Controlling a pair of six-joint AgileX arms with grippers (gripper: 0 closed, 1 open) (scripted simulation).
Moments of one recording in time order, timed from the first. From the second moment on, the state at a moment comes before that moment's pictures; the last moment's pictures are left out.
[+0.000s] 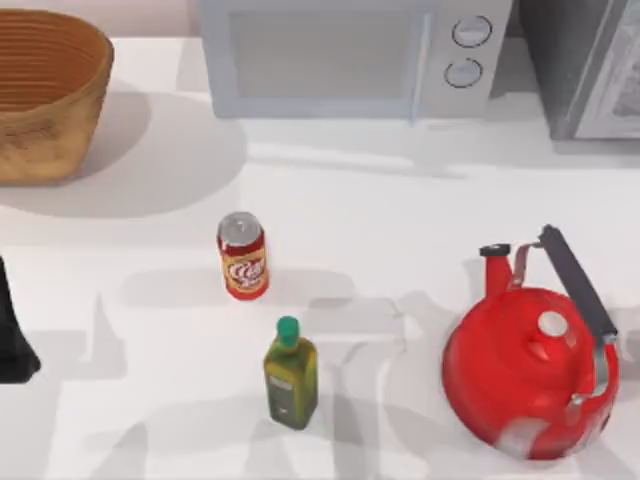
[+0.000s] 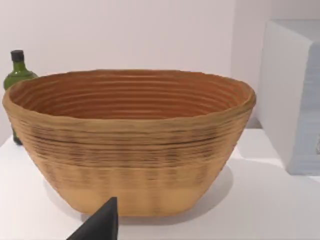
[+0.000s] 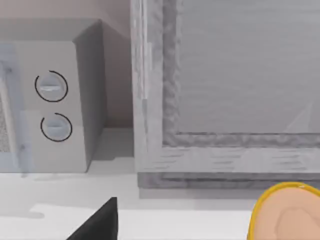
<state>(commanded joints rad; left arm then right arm) 0.00 0.00 0.00 0.00 0.00 0.00 0.00 0.00 0.00 0.00 0.00 0.00</state>
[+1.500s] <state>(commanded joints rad) -0.41 1.68 1.47 -1.04 0.00 0.24 0.00 0.00 0.00 0.00 0.00 0.00</state>
